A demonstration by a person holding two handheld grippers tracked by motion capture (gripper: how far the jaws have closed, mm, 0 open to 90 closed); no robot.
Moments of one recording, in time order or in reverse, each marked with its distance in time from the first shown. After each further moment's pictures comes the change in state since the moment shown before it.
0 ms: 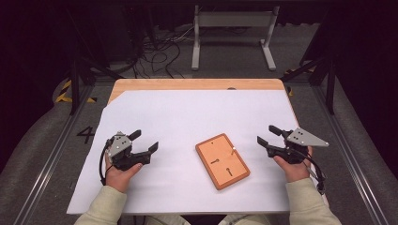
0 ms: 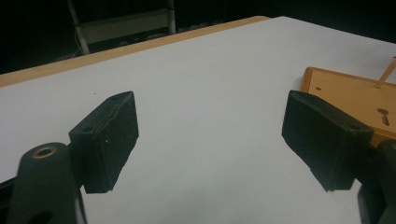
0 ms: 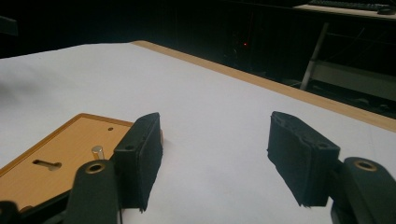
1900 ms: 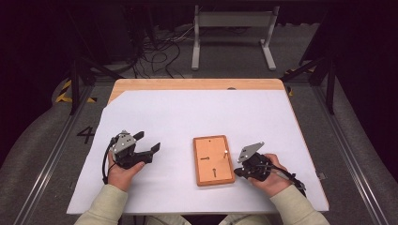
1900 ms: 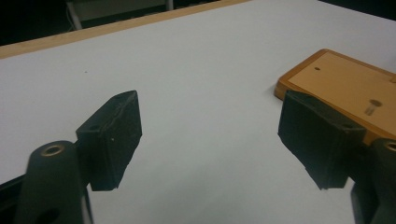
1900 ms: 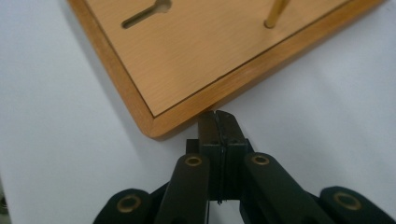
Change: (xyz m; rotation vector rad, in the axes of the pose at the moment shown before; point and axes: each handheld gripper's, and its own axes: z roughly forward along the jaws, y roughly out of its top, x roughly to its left) left arm 0.002 -0.004 0.013 0.093 -0.015 -0.020; right arm 0.091 0.000 0.053 0.731 0.399 -0.227
